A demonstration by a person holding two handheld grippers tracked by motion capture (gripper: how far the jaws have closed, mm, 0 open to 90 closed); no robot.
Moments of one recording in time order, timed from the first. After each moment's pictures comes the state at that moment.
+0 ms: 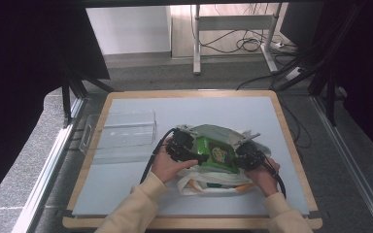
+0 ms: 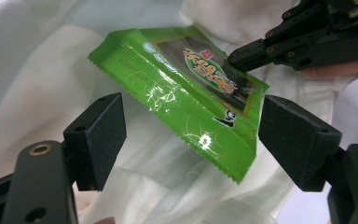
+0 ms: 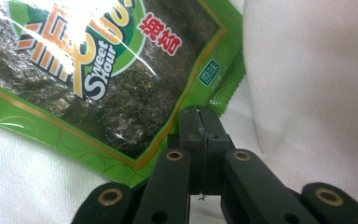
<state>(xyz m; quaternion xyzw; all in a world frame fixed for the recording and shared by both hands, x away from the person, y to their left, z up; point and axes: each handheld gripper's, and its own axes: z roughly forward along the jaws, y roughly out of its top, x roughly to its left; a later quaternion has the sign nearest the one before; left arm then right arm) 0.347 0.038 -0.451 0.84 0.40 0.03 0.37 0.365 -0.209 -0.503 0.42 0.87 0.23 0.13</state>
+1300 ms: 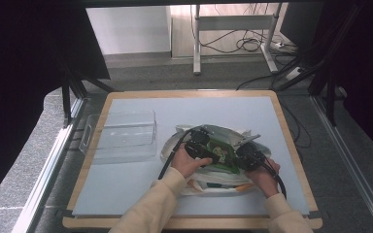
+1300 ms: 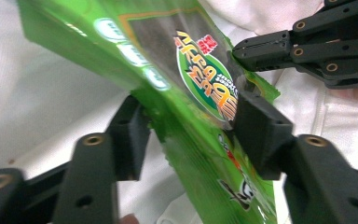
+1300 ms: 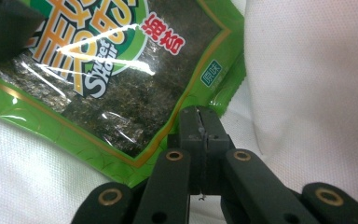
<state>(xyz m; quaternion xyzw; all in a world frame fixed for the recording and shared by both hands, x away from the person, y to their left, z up) 0.378 -0.007 -0.480 0.84 0.45 -0.04 0.31 0.363 -0.210 -0.505 0.41 0.87 0.23 0.14</state>
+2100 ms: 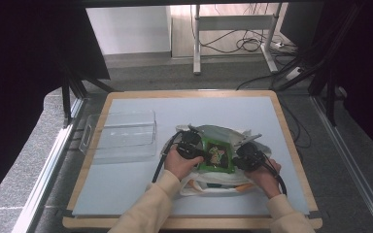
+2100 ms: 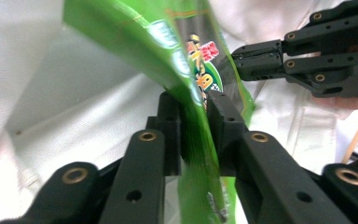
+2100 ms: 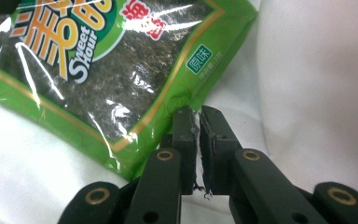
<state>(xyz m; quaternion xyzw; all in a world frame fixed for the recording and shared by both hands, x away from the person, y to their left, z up) 0.369 0.018 -0.478 0.80 0.47 -0.07 0.36 0.361 -0.211 -0.499 0.40 0.87 0.24 0.13</state>
